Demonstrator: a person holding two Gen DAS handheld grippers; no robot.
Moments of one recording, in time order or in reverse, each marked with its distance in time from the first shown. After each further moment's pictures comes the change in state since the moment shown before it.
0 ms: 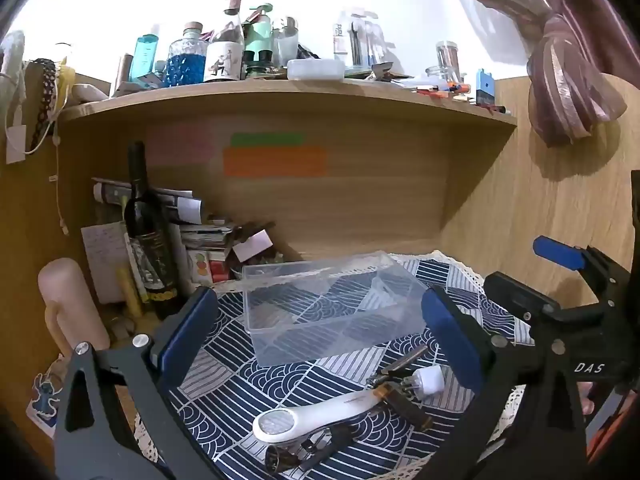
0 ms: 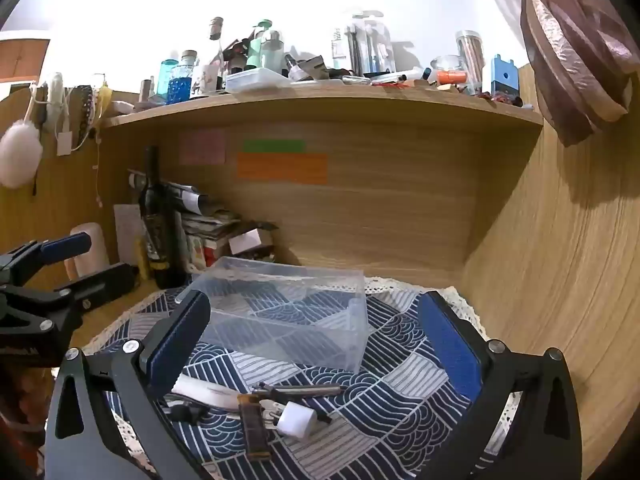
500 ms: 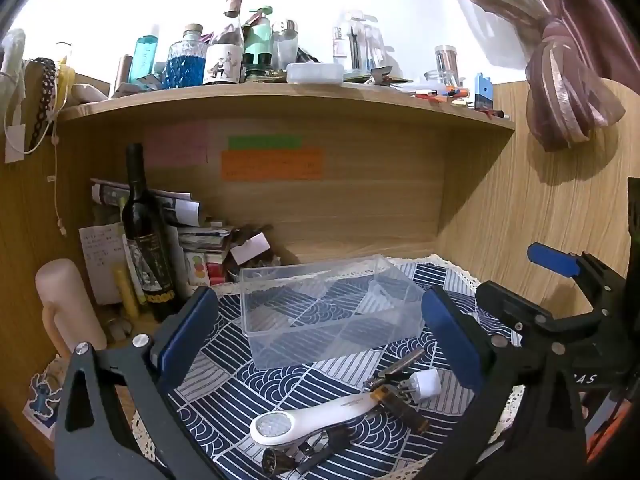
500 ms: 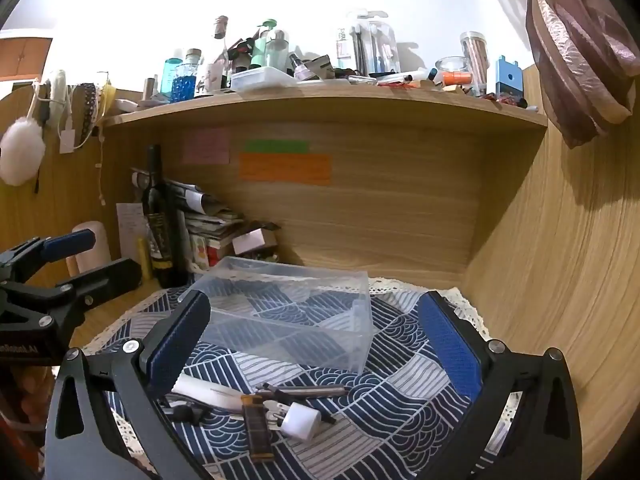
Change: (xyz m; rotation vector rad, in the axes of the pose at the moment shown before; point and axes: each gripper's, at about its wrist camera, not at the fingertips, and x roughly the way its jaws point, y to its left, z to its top) left arm 0.000 -0.002 0.002 -0.010 -0.021 -0.014; right arm 0.002 0.005 -0.002 -0.017 -0.003 0.009
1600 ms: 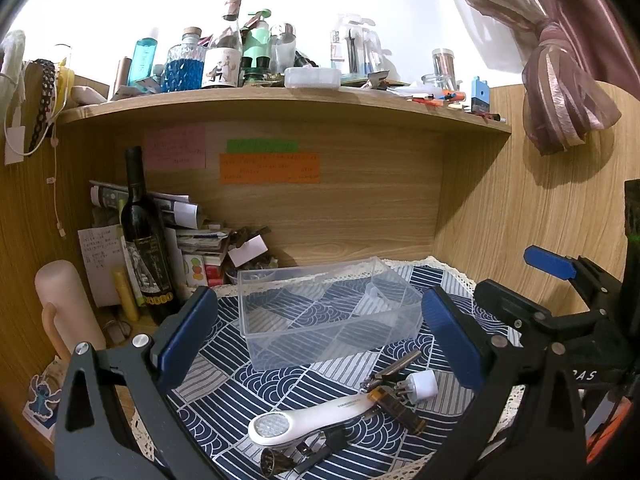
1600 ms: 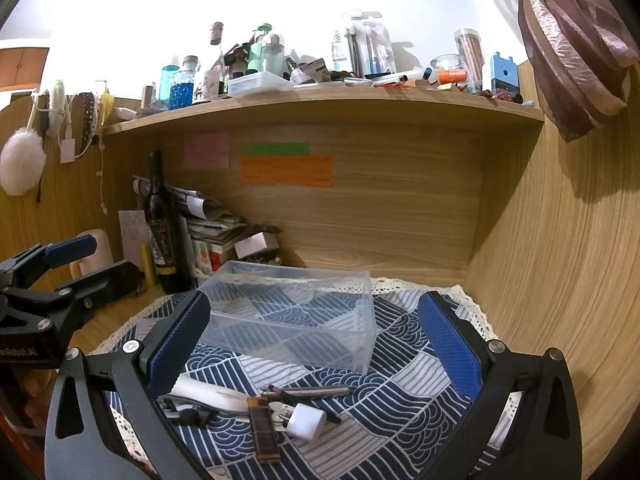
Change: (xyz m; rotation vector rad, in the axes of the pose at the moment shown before) left arm -0.004 -0.001 0.002 0.003 -0.008 -0.010; right arm -0.003 -0.003 0.001 0.031 -0.010 0.011
